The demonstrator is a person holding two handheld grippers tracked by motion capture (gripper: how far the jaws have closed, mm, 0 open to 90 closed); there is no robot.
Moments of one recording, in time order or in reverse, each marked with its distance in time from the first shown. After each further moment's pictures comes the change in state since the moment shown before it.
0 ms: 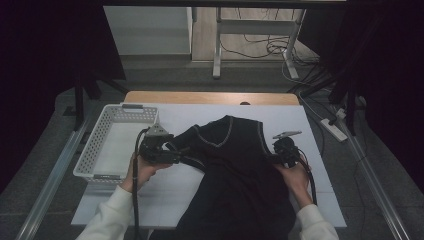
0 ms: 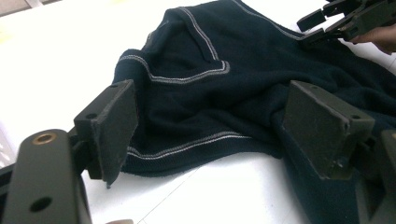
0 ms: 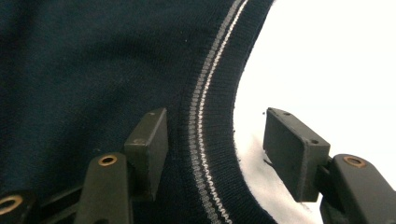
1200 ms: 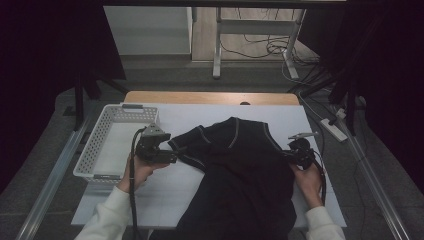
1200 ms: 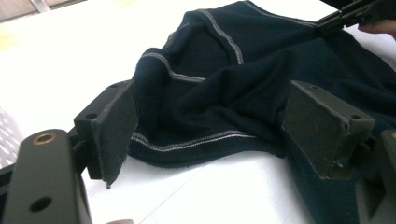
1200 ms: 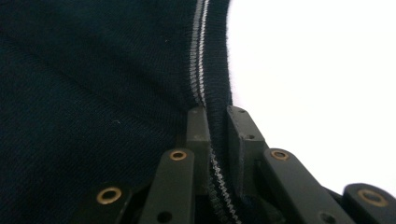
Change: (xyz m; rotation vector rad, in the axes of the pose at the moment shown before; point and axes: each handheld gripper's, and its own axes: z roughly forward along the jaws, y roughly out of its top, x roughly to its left) left arm 0.004 -0.001 -0.008 -0.017 0.012 -0.003; right arm -0.037 -0.019 -0.024 0.003 -0.047 0.082
